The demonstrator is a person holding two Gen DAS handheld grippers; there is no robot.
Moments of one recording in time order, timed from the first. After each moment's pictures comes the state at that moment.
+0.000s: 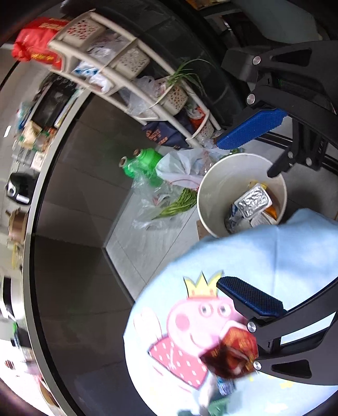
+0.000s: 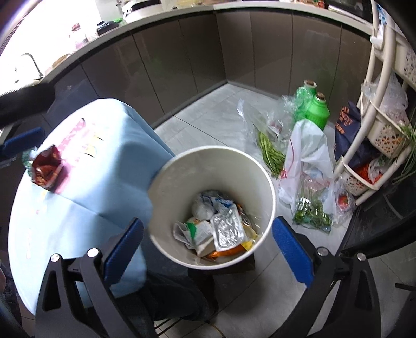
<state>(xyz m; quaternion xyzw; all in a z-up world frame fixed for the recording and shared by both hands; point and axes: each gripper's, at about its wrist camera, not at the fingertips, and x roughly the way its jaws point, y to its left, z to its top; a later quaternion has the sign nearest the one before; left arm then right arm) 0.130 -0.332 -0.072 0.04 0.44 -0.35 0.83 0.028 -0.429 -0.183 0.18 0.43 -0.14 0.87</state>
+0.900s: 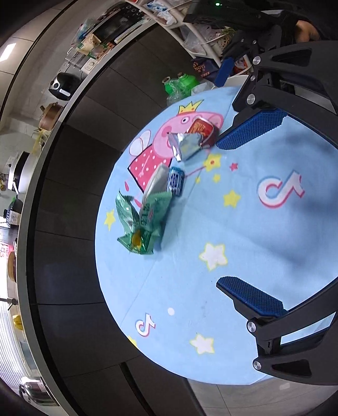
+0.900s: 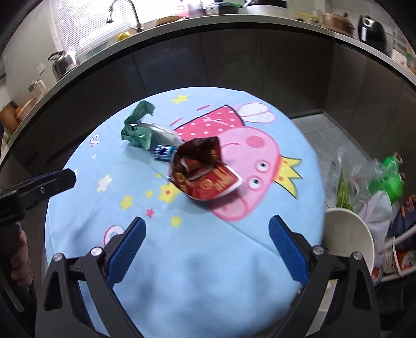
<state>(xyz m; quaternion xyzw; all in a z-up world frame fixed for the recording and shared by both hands) 0.146 -0.061 -0.077 -0.05 0.45 -0.13 0.88 0.139 -0.242 -0.125 0.05 0.44 0.08 0.89</state>
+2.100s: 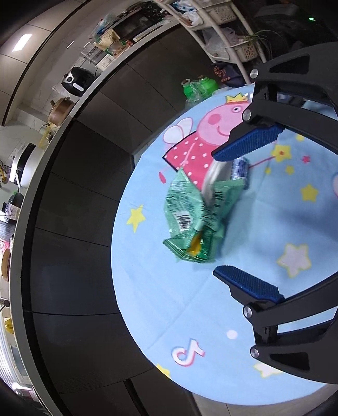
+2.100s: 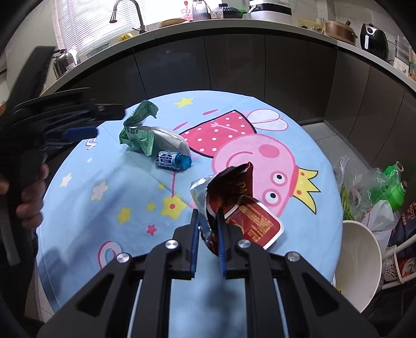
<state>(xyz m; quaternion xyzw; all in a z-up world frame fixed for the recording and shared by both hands) 0.259 -0.071 -0.085 -0.09 0.45 -0.14 0.88 0.148 -0.228 -0.138 0.05 0.42 0.07 0.90</state>
